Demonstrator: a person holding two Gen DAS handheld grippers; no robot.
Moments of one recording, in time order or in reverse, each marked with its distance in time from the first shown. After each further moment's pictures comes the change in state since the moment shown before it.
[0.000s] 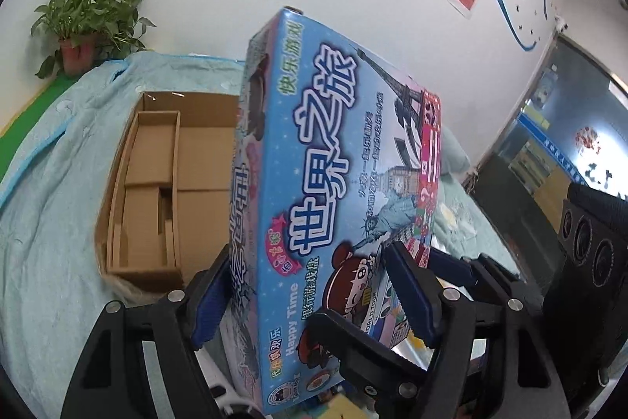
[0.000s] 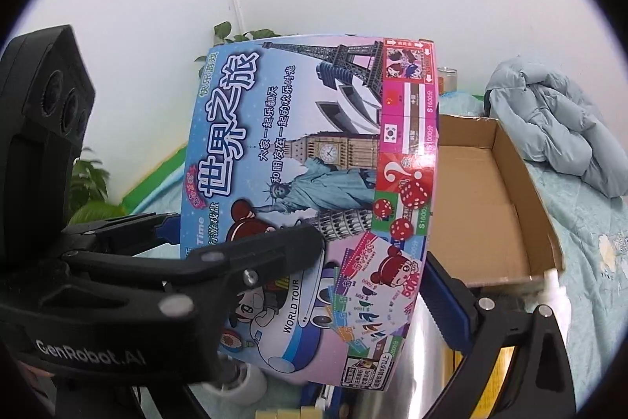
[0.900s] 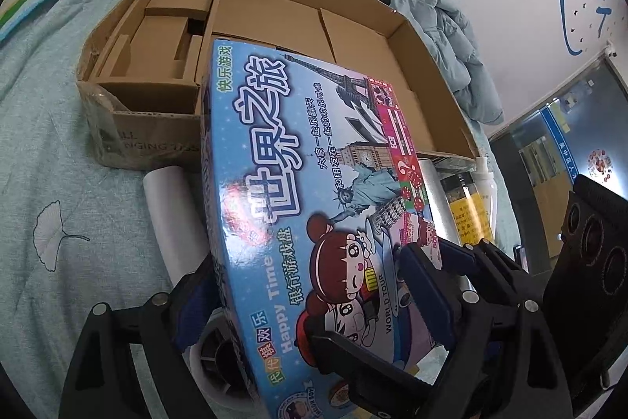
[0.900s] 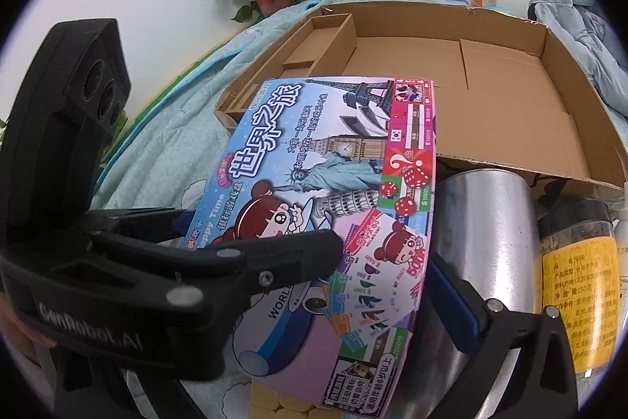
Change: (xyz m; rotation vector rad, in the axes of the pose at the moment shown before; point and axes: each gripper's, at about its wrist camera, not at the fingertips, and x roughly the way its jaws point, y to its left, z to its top) left arm 0.072 0.056 -0.093 -0.212 0.298 -0.011; right arm 0.089 -0.004 -0.046 -0.007 0.303 0.106
